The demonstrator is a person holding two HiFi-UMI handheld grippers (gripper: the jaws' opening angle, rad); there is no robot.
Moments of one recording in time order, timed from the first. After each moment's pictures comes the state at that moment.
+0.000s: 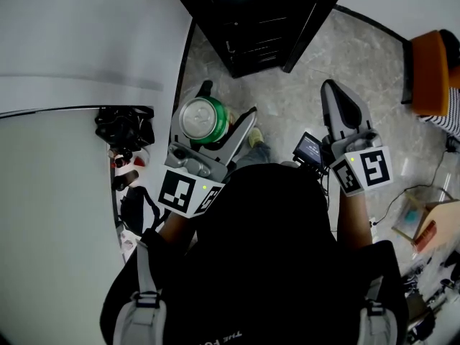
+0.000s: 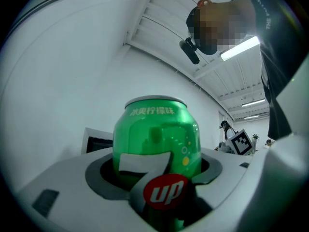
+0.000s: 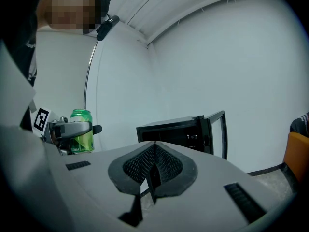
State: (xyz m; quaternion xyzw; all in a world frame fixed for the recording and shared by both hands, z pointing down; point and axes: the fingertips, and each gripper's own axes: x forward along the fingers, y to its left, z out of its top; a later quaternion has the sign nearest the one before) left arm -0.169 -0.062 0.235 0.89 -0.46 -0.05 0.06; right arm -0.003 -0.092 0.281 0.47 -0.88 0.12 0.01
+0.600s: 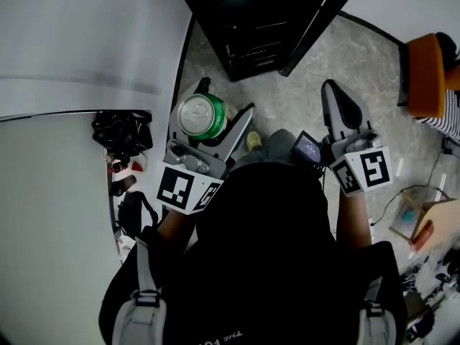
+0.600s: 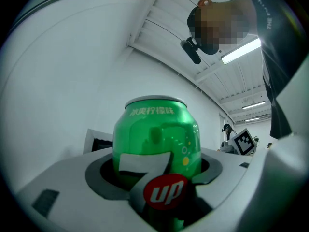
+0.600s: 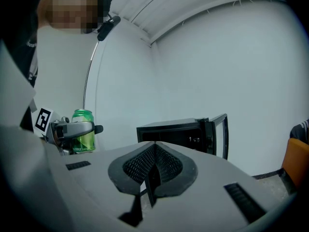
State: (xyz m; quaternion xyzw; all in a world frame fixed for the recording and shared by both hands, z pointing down) left arm -0.192 -0.080 0.238 0.88 -0.46 -0.07 0.05; right arm -0.024 -0.105 0.273 0.47 -0.88 0.10 0.02
